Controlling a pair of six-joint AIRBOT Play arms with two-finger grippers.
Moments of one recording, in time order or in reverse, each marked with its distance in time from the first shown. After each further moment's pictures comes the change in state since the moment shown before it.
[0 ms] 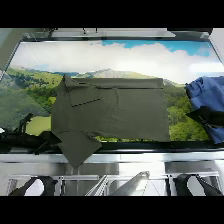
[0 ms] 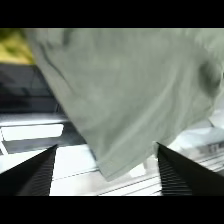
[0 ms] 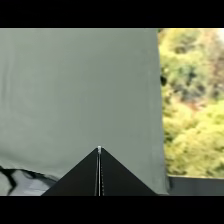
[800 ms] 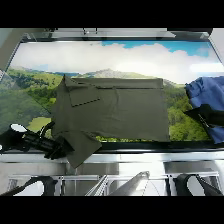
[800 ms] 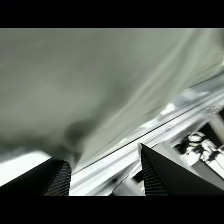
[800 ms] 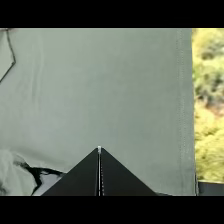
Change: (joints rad) left arm -0.148 -0.279 -0.042 -0.112 0.009 0.029; right arm -0.002 0.014 -0.011 0.086 0.031 0.003
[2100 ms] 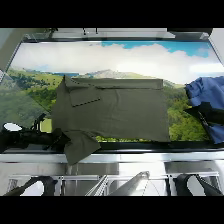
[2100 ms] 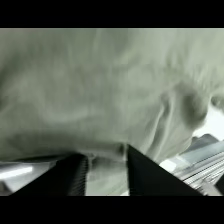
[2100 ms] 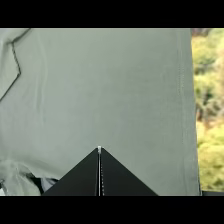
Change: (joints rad) left arm 0.005 0.080 0.002 -0.038 0.204 -0.032; right arm 0.000 -0.014 0.000 0.027 -0.037 0.015
